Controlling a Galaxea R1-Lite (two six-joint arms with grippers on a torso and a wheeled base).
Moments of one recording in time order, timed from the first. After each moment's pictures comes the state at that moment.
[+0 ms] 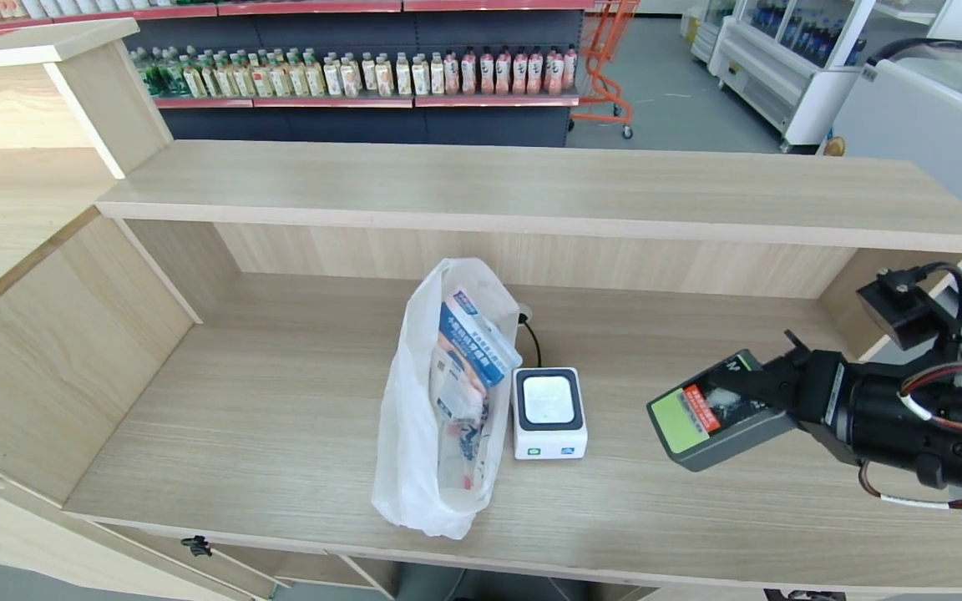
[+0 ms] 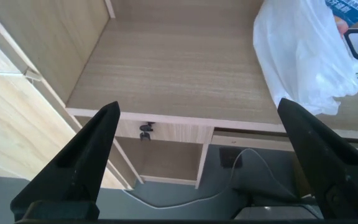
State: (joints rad) left arm 0.00 0.00 0.00 0.00 0.00 0.01; right arm 0.34 1.35 -0.60 -0.40 0.25 0.65
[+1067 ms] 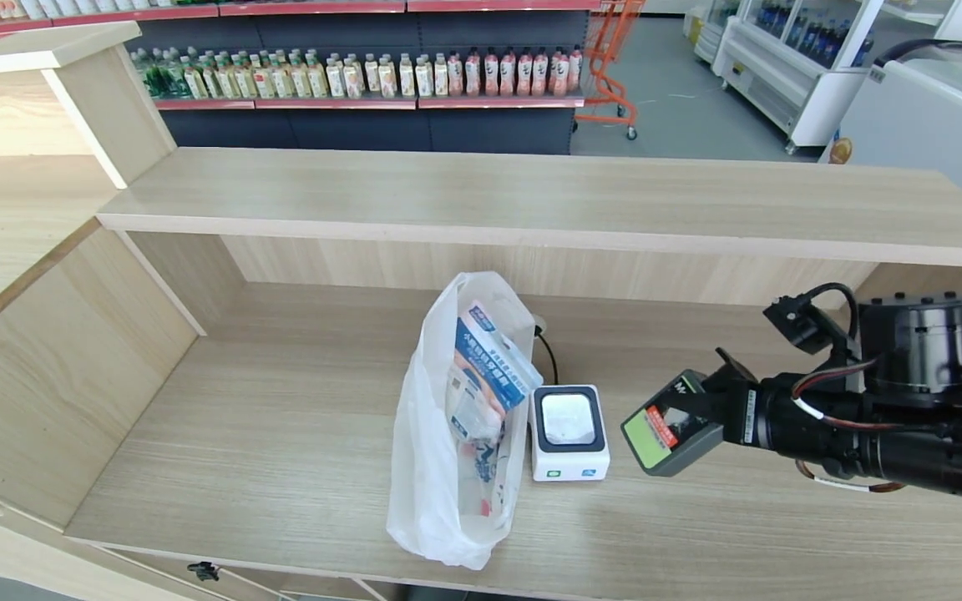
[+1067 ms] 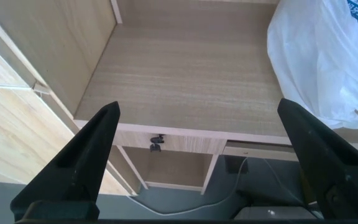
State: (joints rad) left arm 0.00 0.00 0.00 0.00 0.00 0.01; right arm 0.33 1.58 -0.61 -0.53 0.26 0.38
